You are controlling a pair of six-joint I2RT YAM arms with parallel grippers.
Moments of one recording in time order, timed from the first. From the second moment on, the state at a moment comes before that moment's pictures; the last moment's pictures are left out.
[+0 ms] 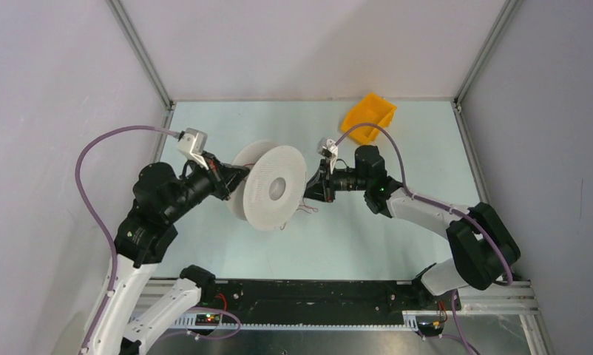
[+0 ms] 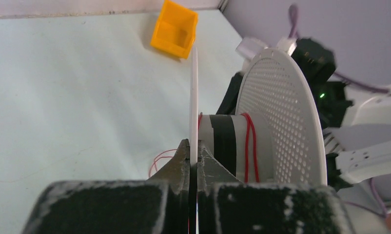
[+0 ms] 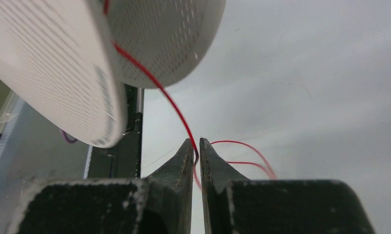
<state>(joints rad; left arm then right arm) -0.42 0.68 1.05 -0.54 0.27 -0.34 0.62 1.45 0.83 0.42 -0.86 0.18</state>
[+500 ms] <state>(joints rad) -0.35 0.62 0.93 -0.35 0.28 -0.61 0.67 1.65 0.76 0.96 -0.97 0.45</state>
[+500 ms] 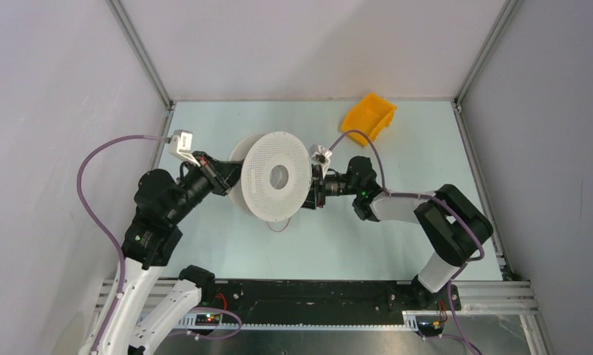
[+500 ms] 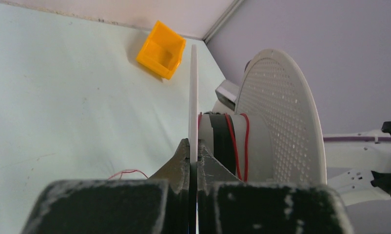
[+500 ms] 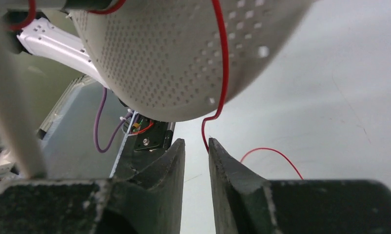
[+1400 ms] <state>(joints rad) -0.27 0.56 0.81 -0.12 0.14 -0.86 0.84 1.92 0.75 1.43 -0.94 0.68</state>
